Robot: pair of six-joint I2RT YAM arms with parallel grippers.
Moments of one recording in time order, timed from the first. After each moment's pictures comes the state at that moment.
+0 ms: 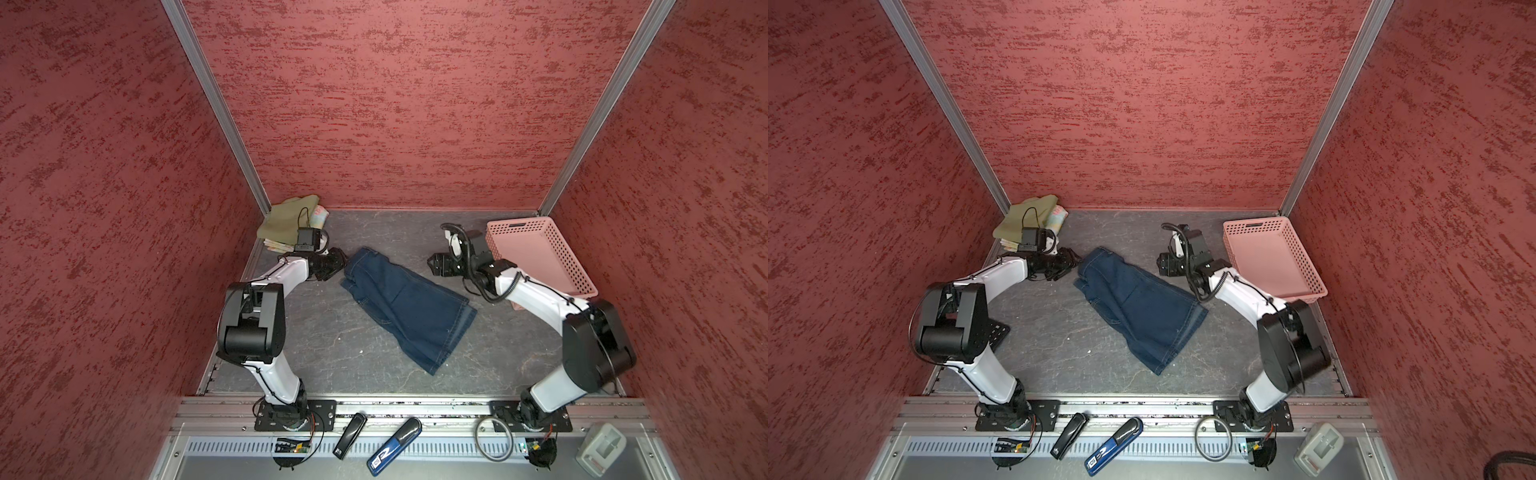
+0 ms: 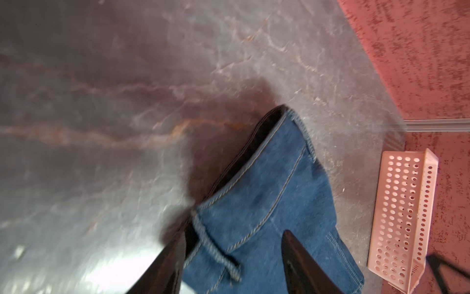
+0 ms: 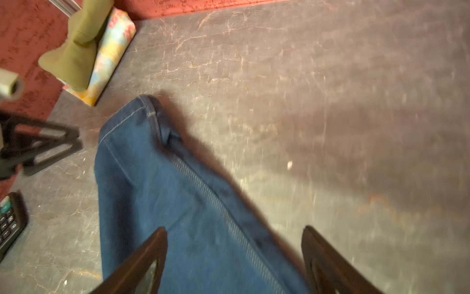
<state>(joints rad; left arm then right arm) -0.03 1.75 1.10 -0.28 0.40 -0.59 0.44 1.53 1.01 -0.20 -0.13 0.40</state>
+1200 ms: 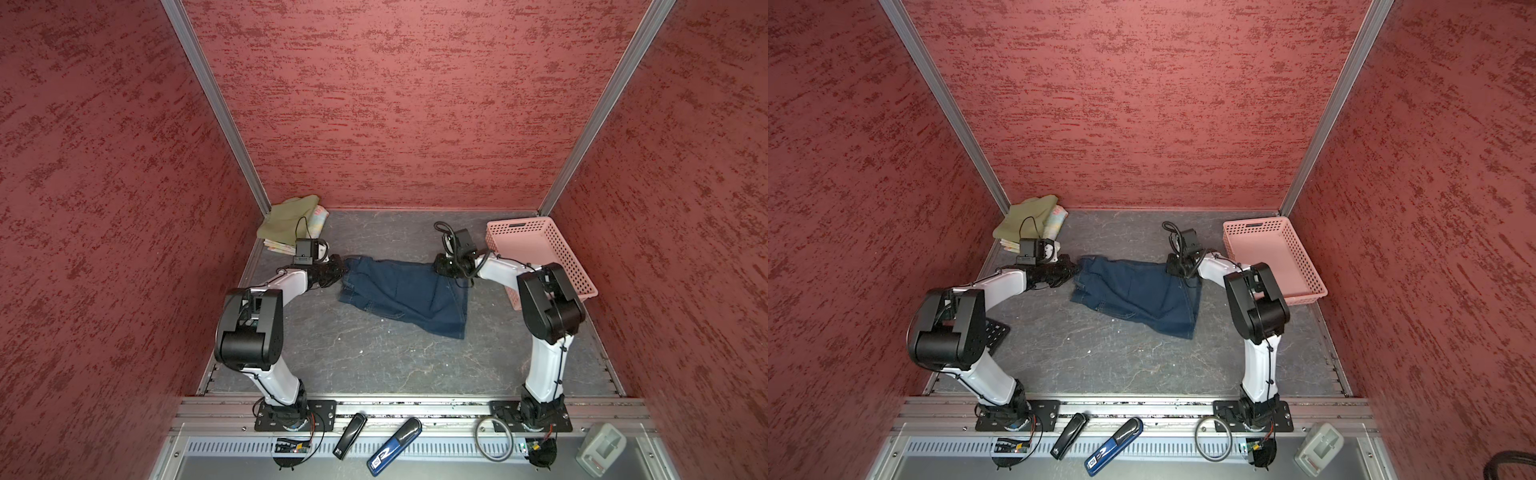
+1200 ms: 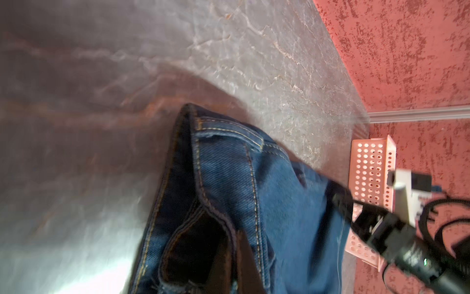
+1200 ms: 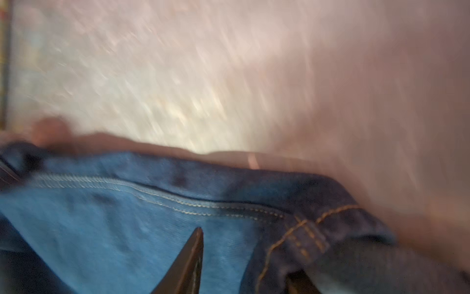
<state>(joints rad) -0.03 1.65 0.91 -0.12 0.49 -0.66 0.34 2.02 1.35 -0.26 -0.22 0.48</state>
